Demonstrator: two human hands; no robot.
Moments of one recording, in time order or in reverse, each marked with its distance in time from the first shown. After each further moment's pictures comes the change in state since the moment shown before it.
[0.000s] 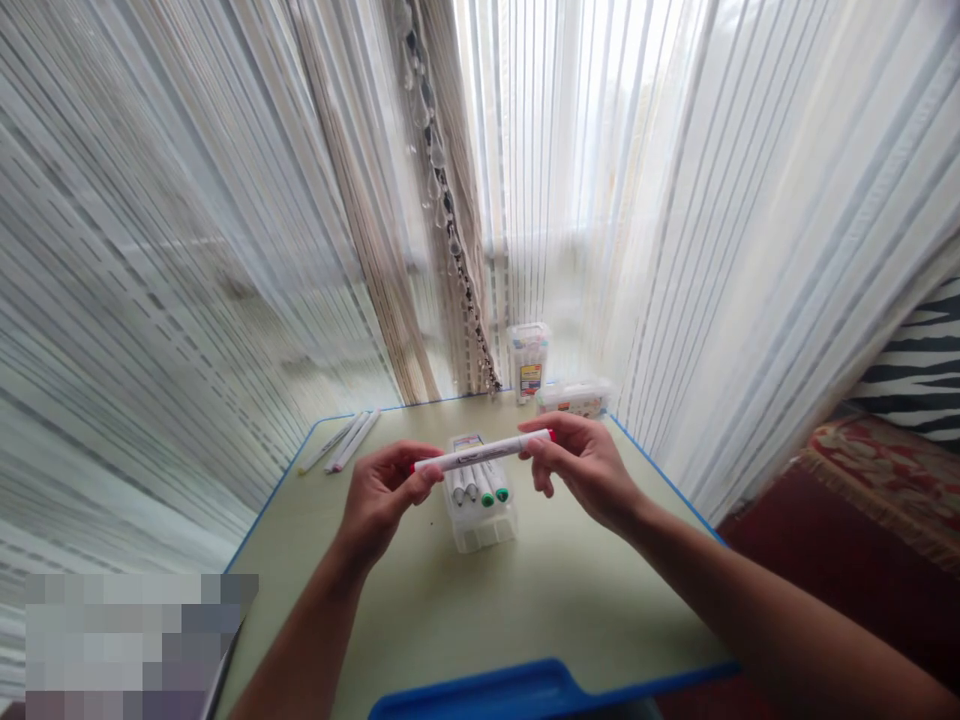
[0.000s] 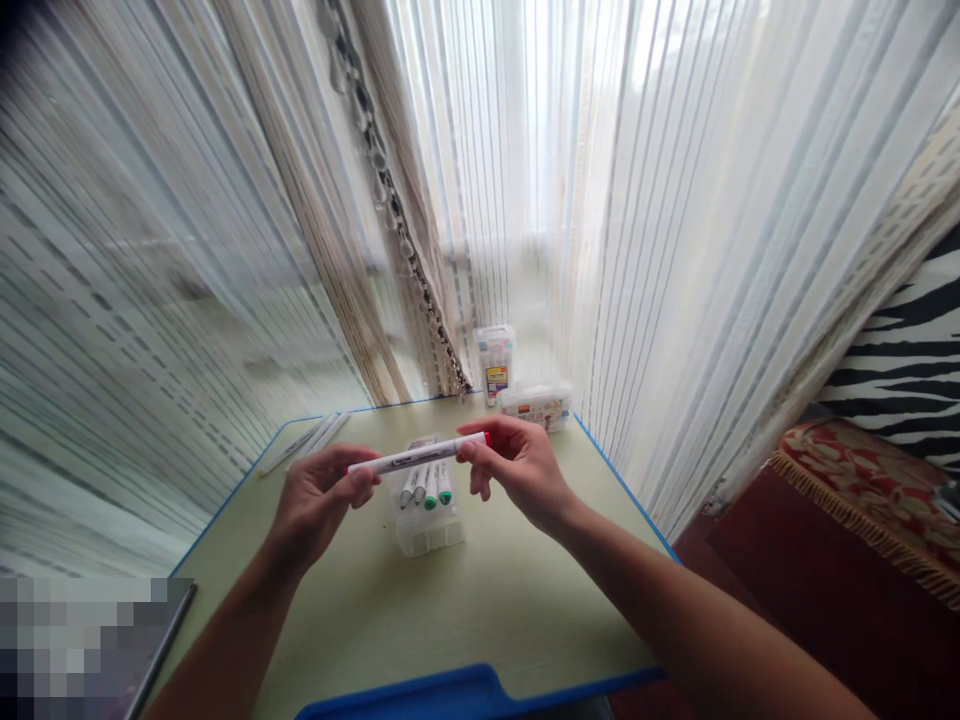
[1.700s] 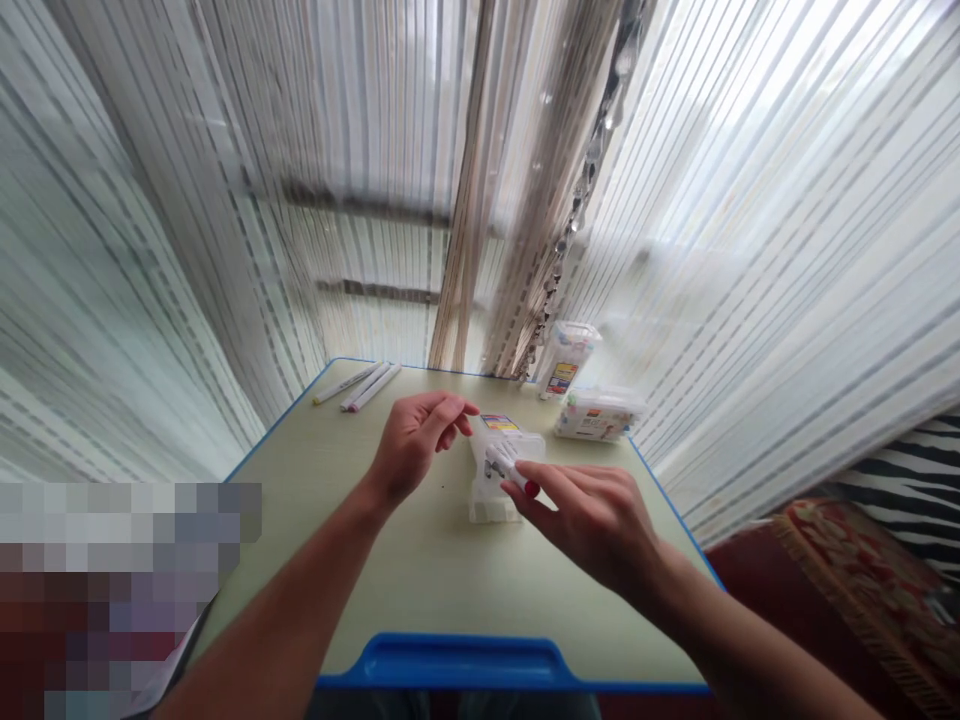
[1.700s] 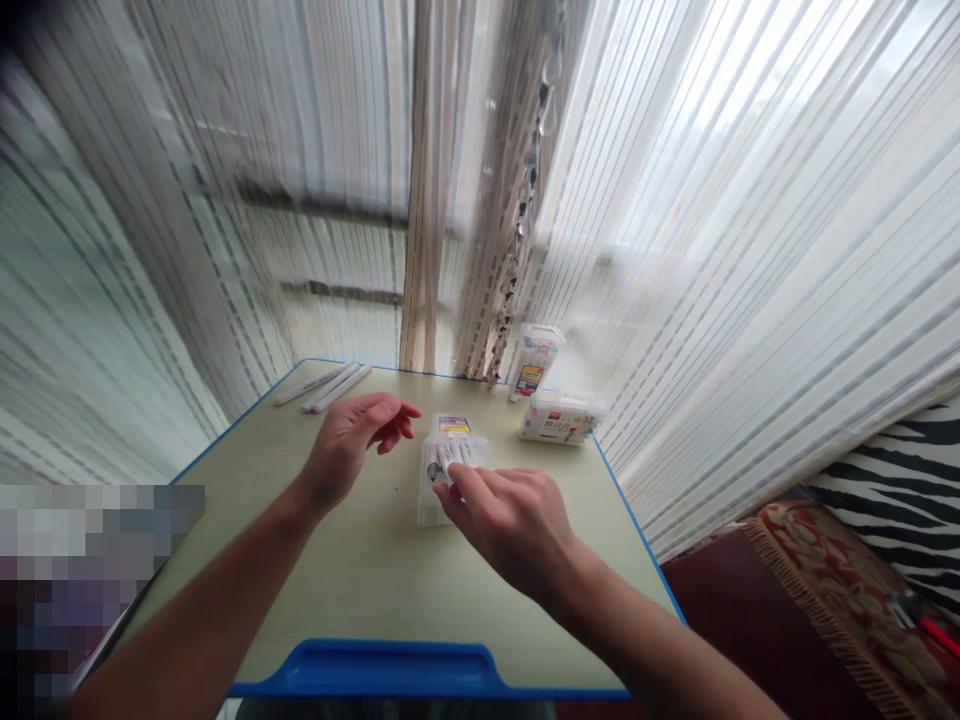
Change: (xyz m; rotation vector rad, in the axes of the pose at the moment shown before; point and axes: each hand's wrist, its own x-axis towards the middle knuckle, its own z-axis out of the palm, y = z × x) left_hand 0.005 0.010 0.010 -0.012 0.113 0.038; right_hand -0.030 -0.017 0.042 -1.492 -0.308 -0.845
